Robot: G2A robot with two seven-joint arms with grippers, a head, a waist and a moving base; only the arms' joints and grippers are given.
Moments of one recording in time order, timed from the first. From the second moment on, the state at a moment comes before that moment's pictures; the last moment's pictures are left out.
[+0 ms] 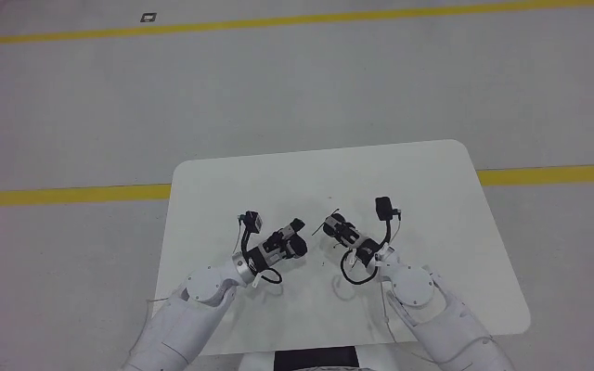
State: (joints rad) left arm 1.47 -1.16 -1.05 -1.44 -0.44 -0.34 -0.64; right arm -1.60 -1.19 1.10 -1.72 -0.05 0.03 0.24
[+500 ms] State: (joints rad) left arm 1.46 -1.16 -1.03 -1.46 -0.39 -0.34 -0.59; right arm -1.61 -1.20 1.08 -1.73 -0.05 0.02 0.21
